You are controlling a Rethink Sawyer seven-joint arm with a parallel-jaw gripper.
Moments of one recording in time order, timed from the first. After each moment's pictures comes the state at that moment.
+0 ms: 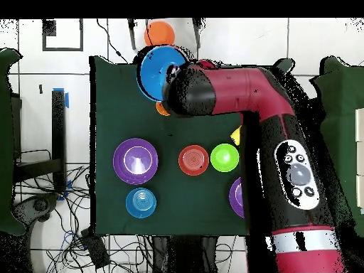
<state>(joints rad) -0.49 -0.76 0.48 1.36 -0.40 0.66 1.94</state>
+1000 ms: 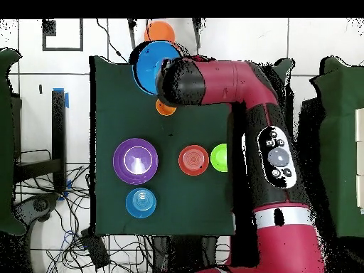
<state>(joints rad) -0.42 -0.64 0.39 1.26 -0.36 0.65 1.94</state>
